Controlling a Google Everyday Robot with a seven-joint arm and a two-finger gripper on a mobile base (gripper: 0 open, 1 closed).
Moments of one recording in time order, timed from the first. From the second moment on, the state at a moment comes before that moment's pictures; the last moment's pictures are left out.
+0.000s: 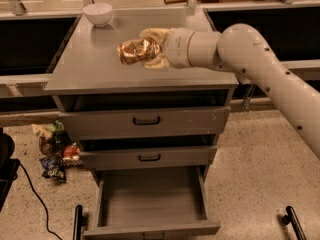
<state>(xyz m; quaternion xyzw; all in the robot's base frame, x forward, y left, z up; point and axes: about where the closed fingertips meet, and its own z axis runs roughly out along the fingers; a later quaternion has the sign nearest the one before) 0.676 0.023 0.935 -0.70 0.35 -0.09 0.61</state>
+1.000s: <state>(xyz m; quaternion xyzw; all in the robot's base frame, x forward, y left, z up) 0.723 0.042 0.949 -0.64 0.42 -0.03 0.64</state>
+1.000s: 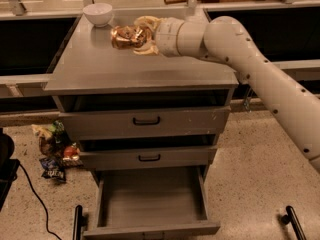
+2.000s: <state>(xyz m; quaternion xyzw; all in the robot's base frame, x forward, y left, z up) 0.780 0.061 0.938 -0.56 0.51 0.11 0.64</state>
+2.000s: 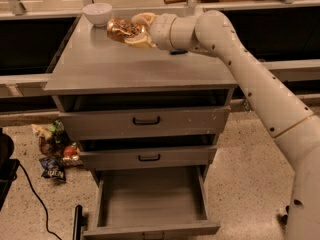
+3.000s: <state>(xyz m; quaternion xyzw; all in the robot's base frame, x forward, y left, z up) 0.804 0.066 0.892 -0.56 0.58 0.17 0.57</state>
